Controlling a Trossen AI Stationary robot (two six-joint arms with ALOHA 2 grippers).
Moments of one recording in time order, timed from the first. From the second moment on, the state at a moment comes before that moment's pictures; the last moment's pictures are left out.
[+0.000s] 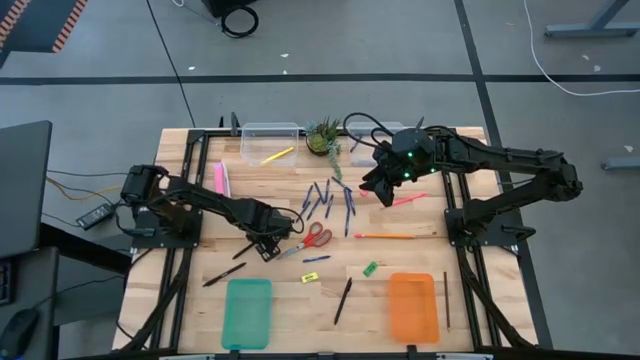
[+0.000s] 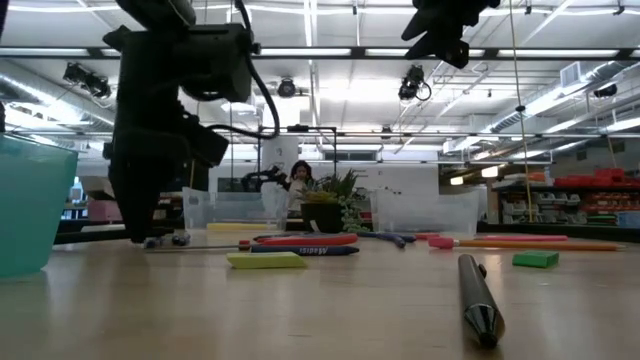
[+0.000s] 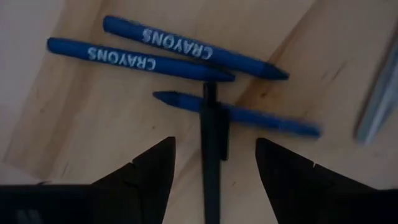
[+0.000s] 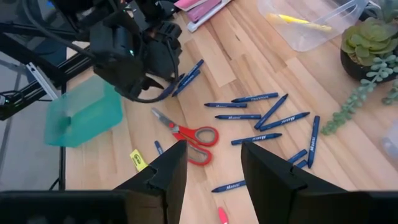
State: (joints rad) left arm -0.13 1.68 0.91 -0.77 -0.03 -0.72; right arm -0.18 1.18 1.17 -0.66 -0.13 0.39
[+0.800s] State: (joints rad) left arm -0.08 1.72 0.91 -0.76 -0.01 -0.71; right arm -0.18 1.18 1.17 -0.66 -0.10 0.39
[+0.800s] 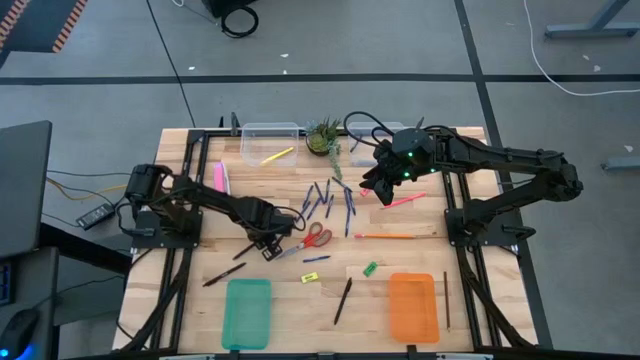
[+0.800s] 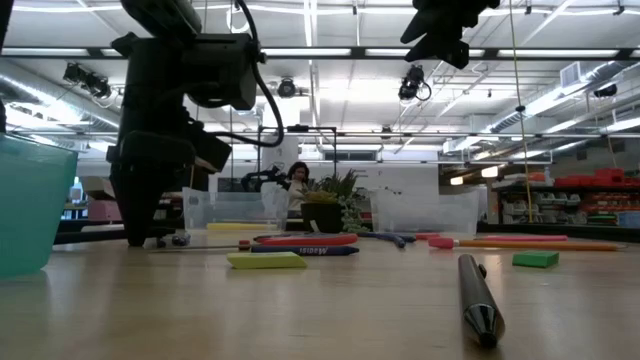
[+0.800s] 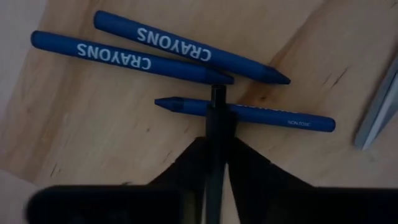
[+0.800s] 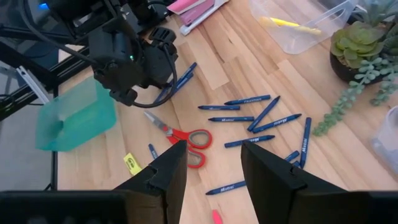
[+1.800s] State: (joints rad) left arm -0.15 1.47 1.29 -1.14 -0.03 -1.11; right arm -0.08 1.18 1.17 -0.59 -0.37 0.69
